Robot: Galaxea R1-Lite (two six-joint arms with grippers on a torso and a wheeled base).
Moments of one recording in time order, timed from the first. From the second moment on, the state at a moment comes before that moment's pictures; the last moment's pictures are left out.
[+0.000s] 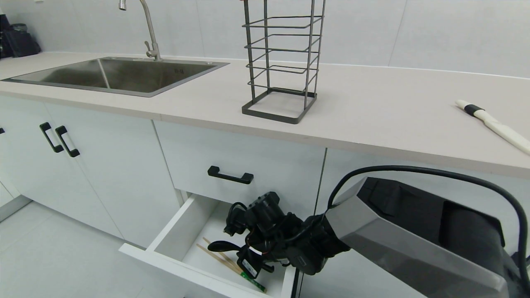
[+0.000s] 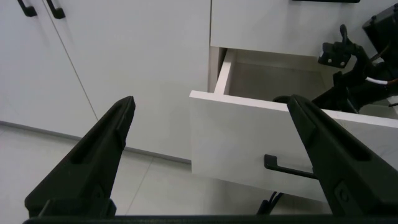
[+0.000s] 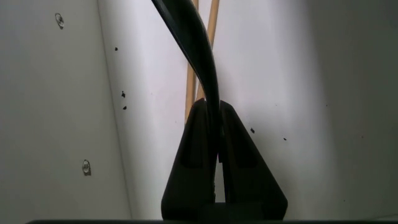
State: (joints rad) left arm 0.00 0.00 0.00 0.00 -0.08 0.02; right arm 0.88 2.52 -1.37 -0.29 0.16 -0.16
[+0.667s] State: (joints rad) left arm 0.00 0.00 0.00 0.00 -0.08 0.02; right arm 0.88 2.59 -1.42 -0.28 0.16 -0.19
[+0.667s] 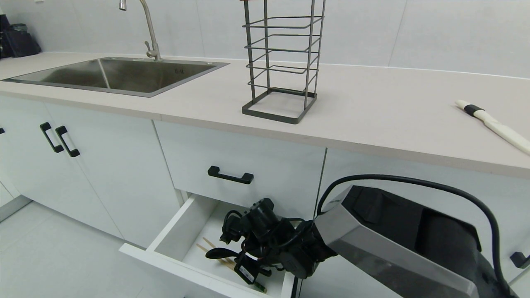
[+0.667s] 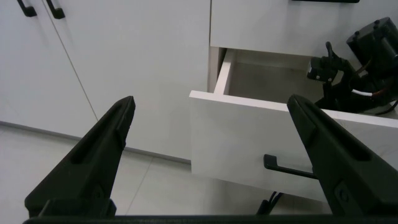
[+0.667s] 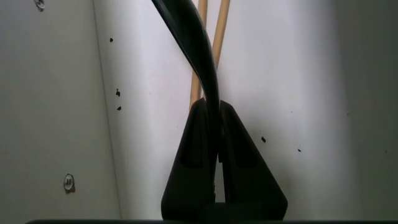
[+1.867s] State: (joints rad) left arm 0.00 0.00 0.00 0.00 -0.08 0.02; right arm 0.91 2.53 -1.43 -0.19 0.16 -0.25
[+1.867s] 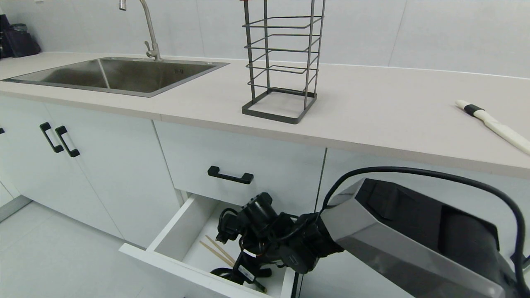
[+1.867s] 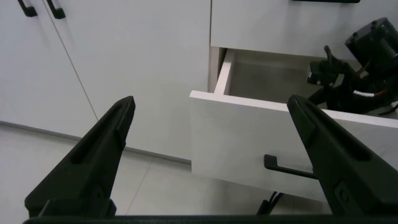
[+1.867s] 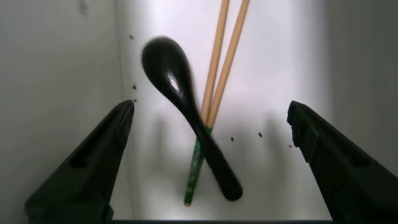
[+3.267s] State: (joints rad) left arm 0.00 0.00 0.00 0.00 -0.08 0.02; right arm 0.95 1.87 -0.76 -0.34 0.09 -0.16
